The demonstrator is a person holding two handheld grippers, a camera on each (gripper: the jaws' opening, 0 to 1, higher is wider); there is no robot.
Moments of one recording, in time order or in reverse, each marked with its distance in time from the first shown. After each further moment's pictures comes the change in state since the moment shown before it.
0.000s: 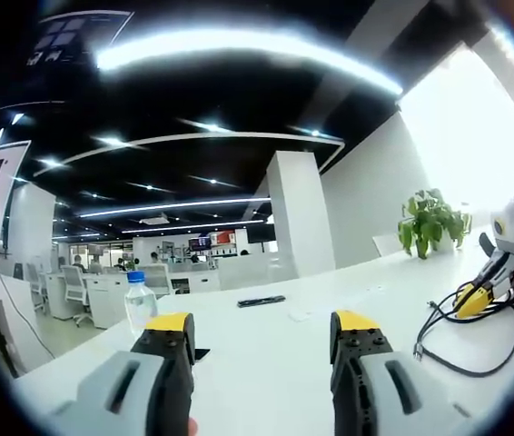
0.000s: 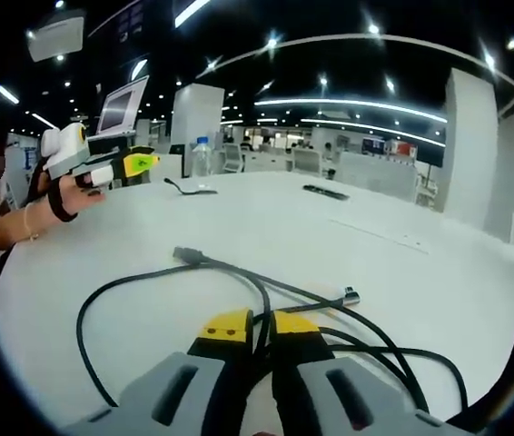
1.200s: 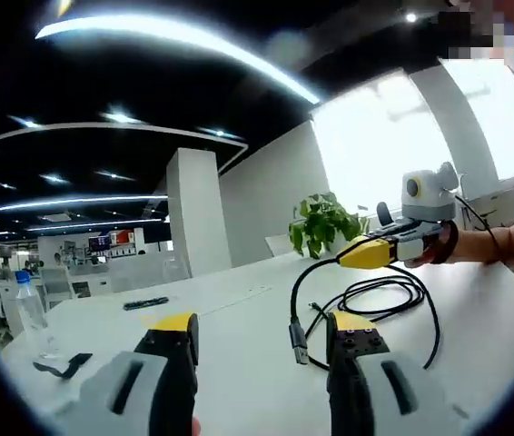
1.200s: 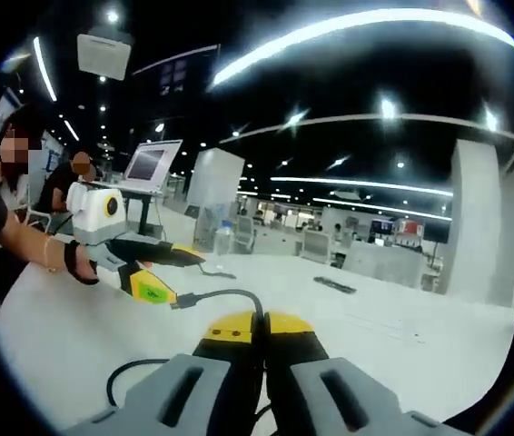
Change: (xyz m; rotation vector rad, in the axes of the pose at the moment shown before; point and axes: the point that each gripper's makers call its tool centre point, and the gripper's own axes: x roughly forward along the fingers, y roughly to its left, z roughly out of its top) left arm -0.021 -0.133 -0.003 -0.022 0.010 -0.542; right arm -0.039 0.041 0.093 -0.149 -0.405 0.055
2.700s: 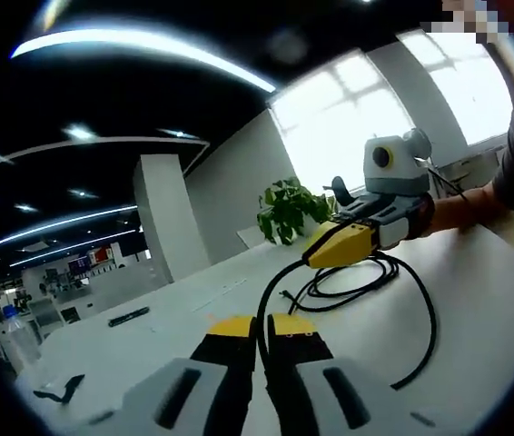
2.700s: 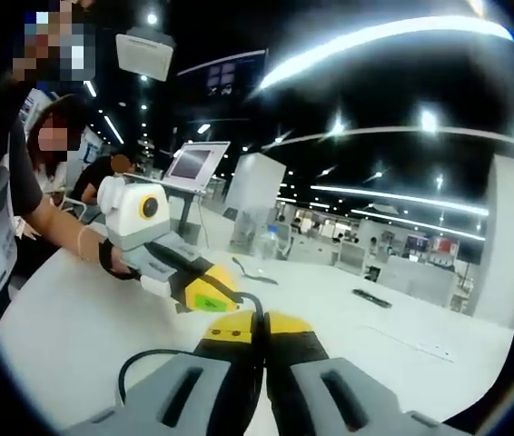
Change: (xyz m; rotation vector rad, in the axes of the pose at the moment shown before) left arm 0.001 -0.031 -0.006 0.146 0.037 -0.117; right arm 0.005 0.042 0.002 -0.056 -0.024 0.161
